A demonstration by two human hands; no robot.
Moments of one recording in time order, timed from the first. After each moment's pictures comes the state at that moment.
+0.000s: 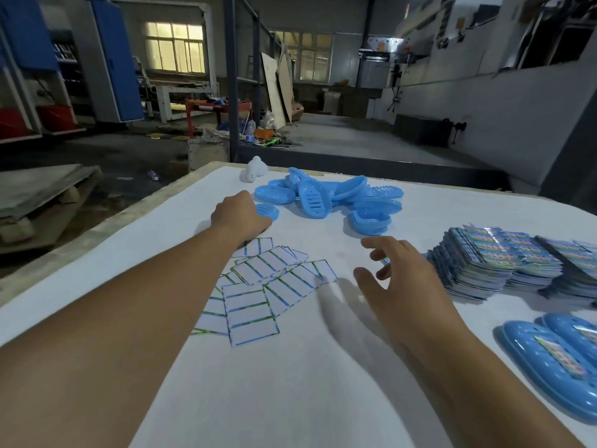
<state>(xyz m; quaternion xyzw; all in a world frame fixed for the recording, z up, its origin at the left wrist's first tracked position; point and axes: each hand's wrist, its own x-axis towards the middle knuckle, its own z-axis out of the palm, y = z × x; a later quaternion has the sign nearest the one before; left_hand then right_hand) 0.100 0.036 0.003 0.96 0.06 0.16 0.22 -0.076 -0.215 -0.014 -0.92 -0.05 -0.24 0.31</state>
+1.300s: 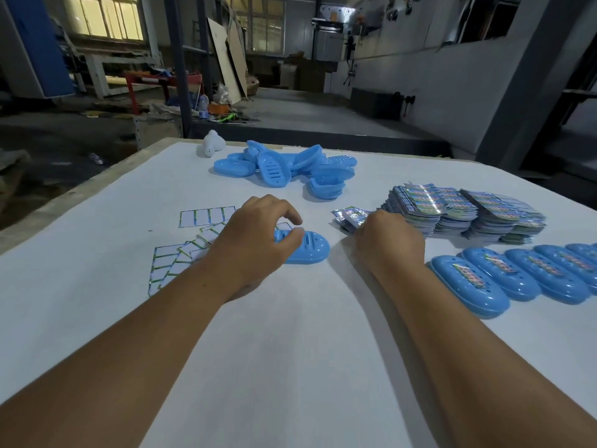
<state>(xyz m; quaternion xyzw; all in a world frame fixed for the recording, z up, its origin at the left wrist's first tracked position) -0.063 -0.031 -0.007 0.88 -0.27 0.23 0.31 -0.079 -0.243 -0.001 -0.96 0.18 -0.19 0.08</state>
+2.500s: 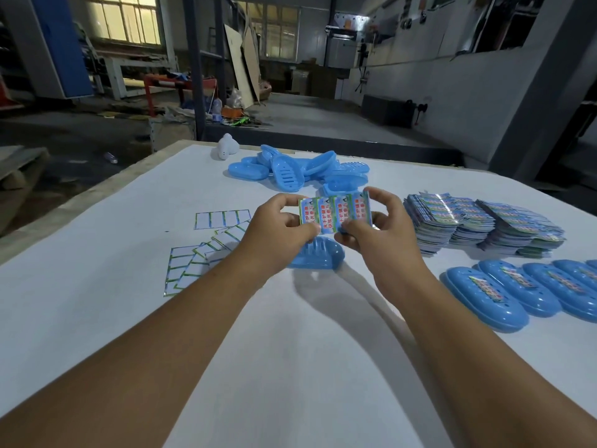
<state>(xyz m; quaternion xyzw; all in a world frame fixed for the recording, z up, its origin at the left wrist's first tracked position) -0.067 -0.044 0.005 0.75 -0.12 0.05 0.64 -0.099 -0.203 0.008 -0.67 0.02 -0.19 0.71</state>
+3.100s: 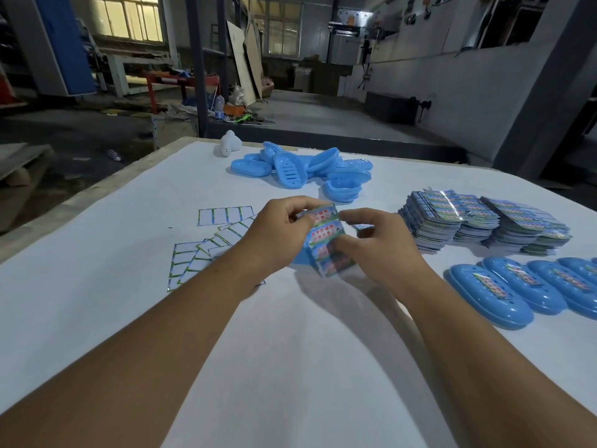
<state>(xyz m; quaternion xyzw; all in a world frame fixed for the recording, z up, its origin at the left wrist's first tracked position) -0.070 -0.038 0.006 0.77 -0.20 0.05 0.60 -0.100 -0.209 0.006 -0.87 0.02 -0.16 0.47</state>
